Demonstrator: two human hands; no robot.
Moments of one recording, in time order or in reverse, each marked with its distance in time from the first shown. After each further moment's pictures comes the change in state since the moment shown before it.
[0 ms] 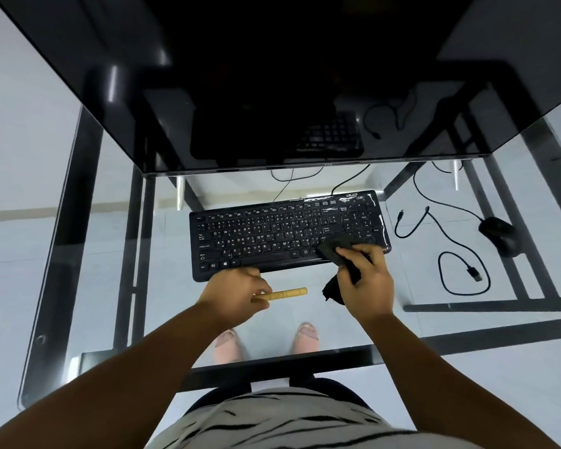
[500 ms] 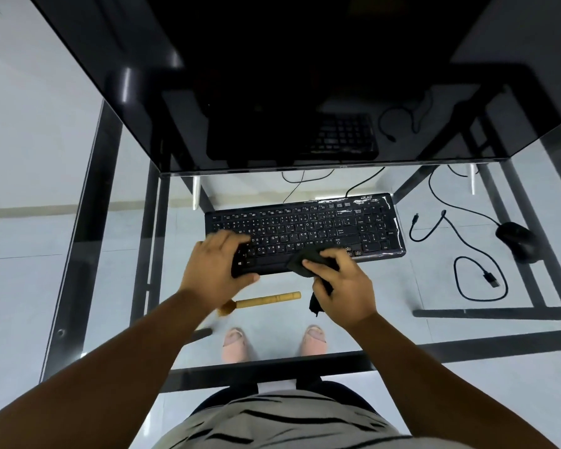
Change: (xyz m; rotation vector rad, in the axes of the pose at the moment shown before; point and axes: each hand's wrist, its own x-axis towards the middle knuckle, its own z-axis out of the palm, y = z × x) left_hand -0.011 -0.044 -0.025 -0.028 0.359 -0.151; right_hand -0.007 -0.035 0.029 -0.119 -0.233 -0.285
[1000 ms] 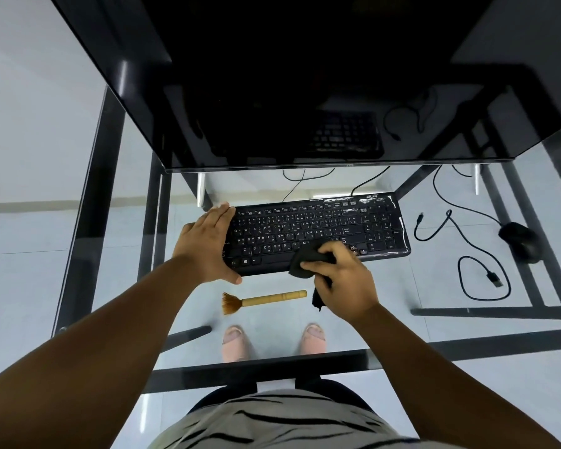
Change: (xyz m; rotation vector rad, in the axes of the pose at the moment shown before) left_hand 0.031 -0.025 -0.026 0.174 -0.326 -0.127; right_hand 0.014 -0.011 -0.005 -0.039 -0.109 -0.041
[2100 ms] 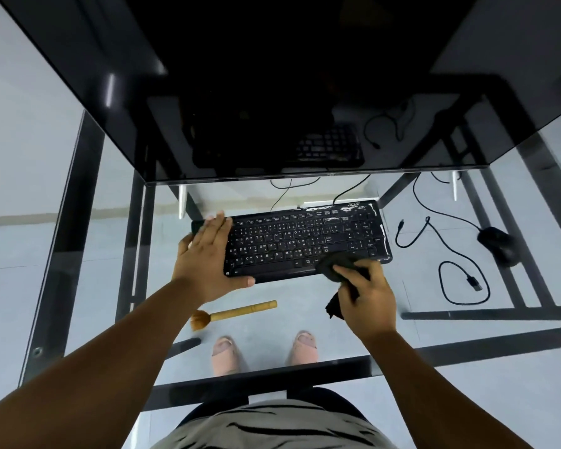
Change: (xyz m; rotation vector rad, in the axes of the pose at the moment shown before) left_hand -0.002 0.031 0.014 -0.030 0.128 0.026; right_hand -0.034 0.044 -0.012 0.013 0.223 0.310
